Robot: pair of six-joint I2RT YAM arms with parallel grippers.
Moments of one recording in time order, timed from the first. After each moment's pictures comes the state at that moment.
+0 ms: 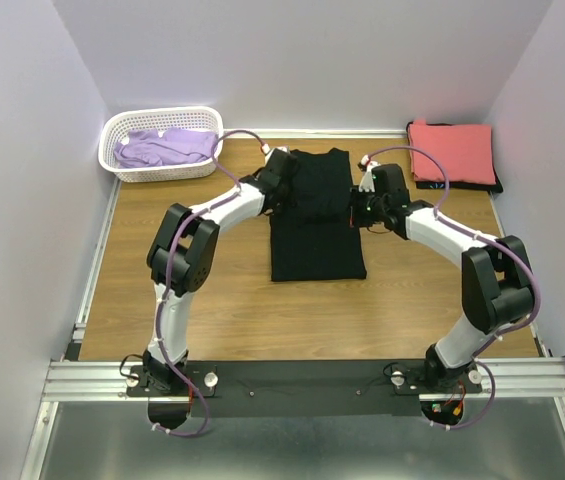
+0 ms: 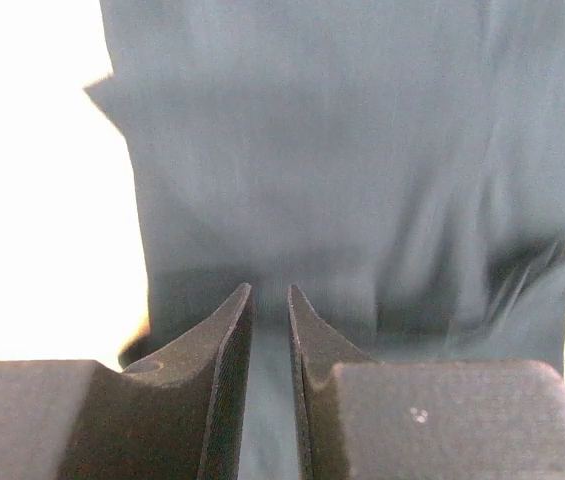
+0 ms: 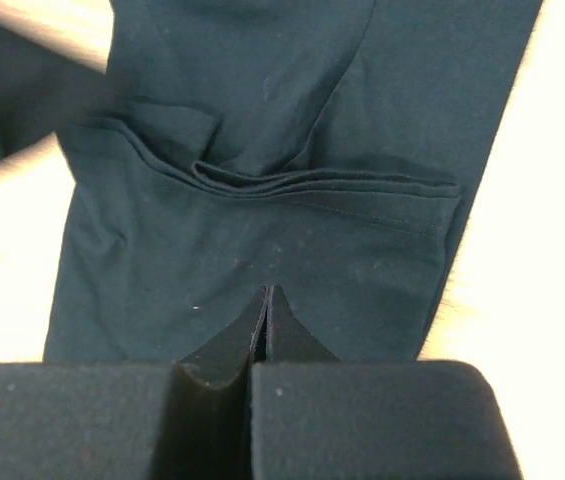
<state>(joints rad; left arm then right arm) -0.56 2.05 1.51 -0.31 -0.10 -0.58 0.35 1.66 1.06 -0.13 -0.23 0.29</state>
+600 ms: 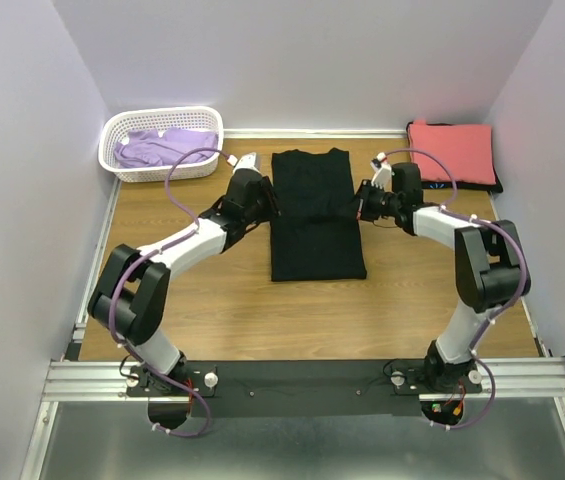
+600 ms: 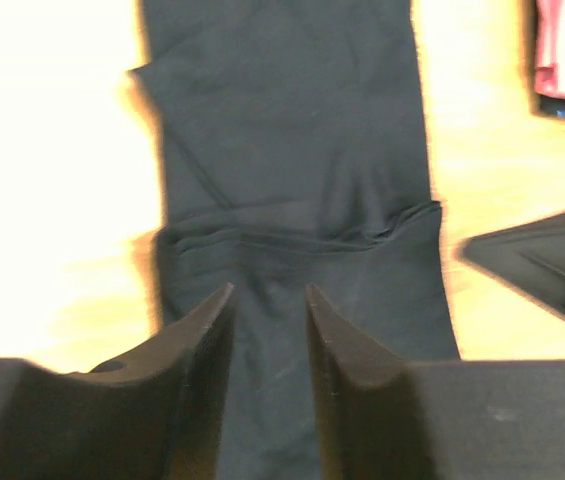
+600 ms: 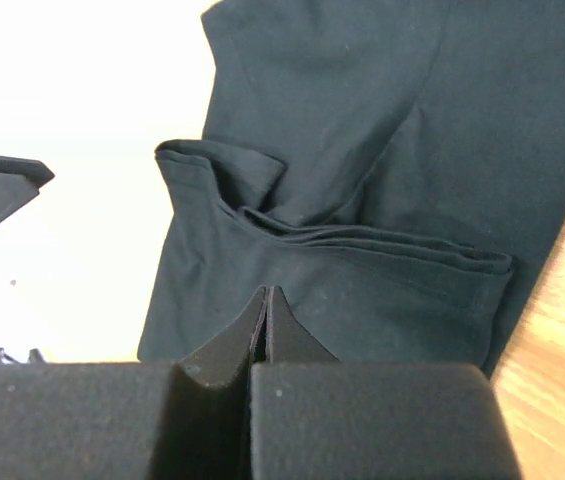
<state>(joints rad) -0.52 1.62 1.06 0.01 -0.07 -0.65 0.20 1.76 1.02 0.14 -0.61 0.44</state>
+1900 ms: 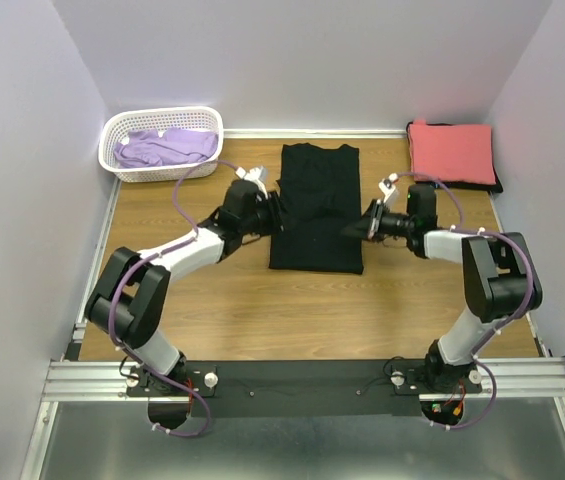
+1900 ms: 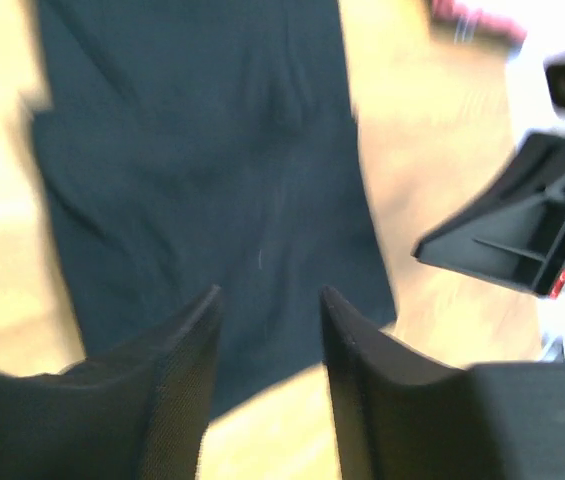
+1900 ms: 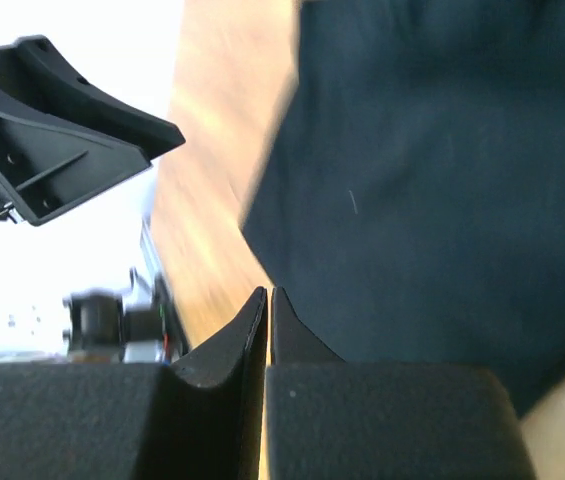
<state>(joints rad) -0.49 1.60 0.96 0.16 0.21 -0.70 0.10 1.71 0.80 0.43 -0.93 0.66</state>
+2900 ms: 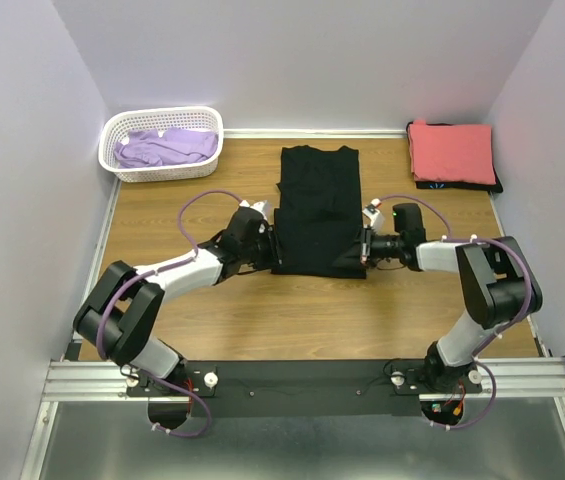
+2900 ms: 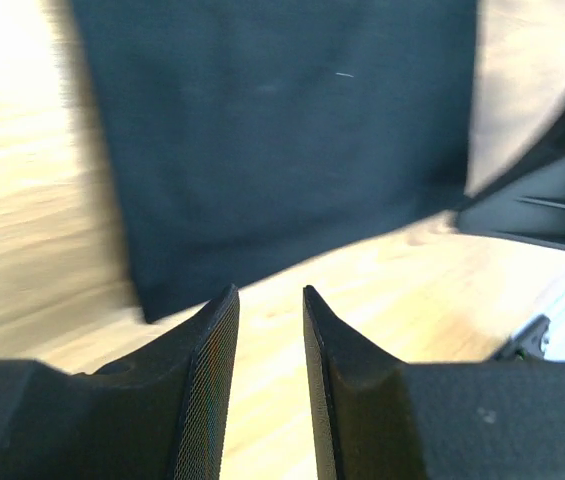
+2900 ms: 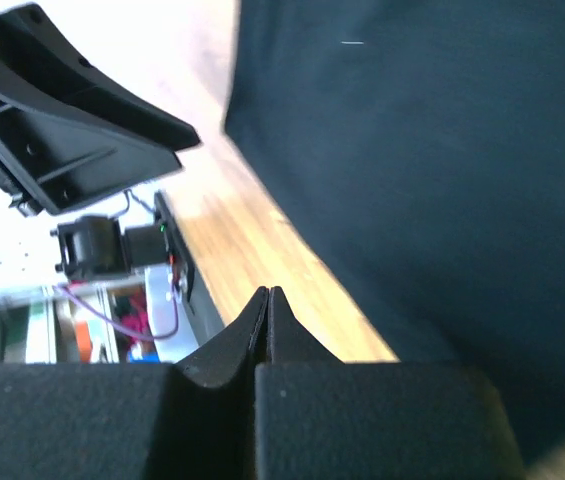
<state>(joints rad) -0.57 1.51 0.74 0.04 0.23 -0.75 0.17 1.67 0.63 0.26 -0.97 0.59</state>
